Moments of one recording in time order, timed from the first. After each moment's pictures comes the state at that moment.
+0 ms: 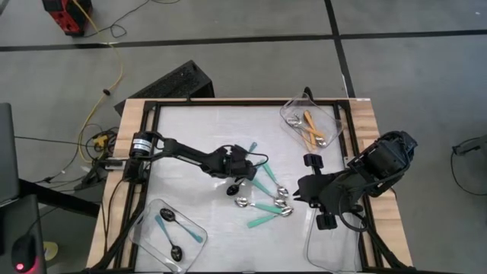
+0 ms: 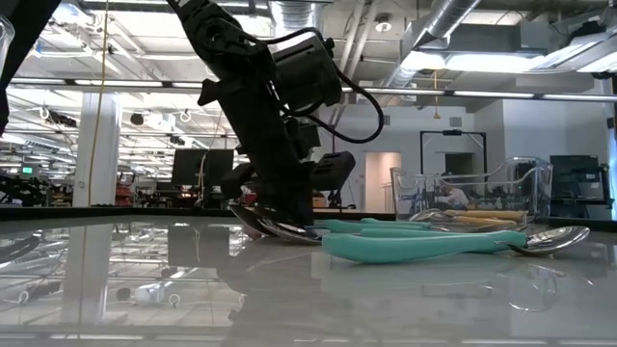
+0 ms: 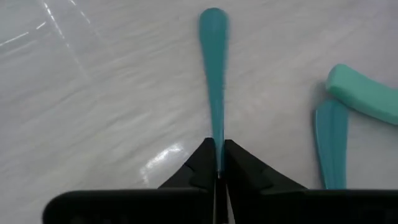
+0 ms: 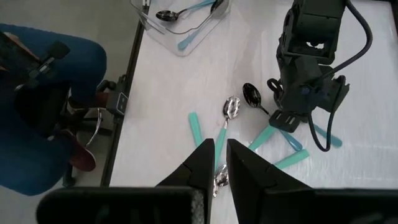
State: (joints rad) left arm -0.03 2.05 1.19 -0.29 -0.53 -0.93; right arm 0.62 1.72 2.33 -1.56 0.31 0.41
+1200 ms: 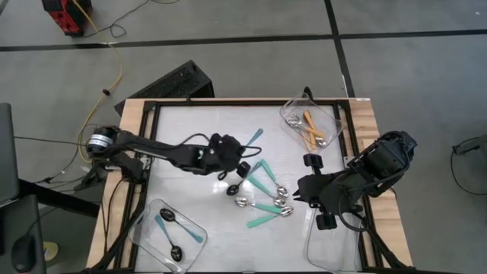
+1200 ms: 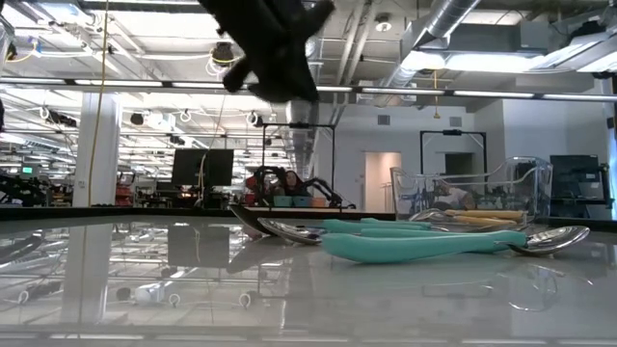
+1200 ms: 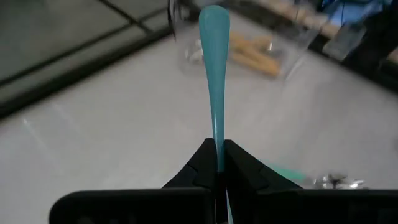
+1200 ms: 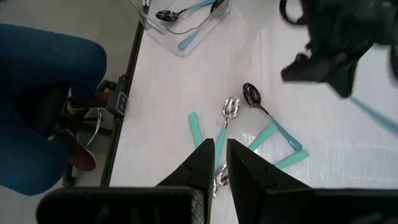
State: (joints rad) left arm -0.10 1.62 1.19 -0.30 -0.66 -0.63; right arm 0.61 1.72 2.33 -1.56 0.31 0.41
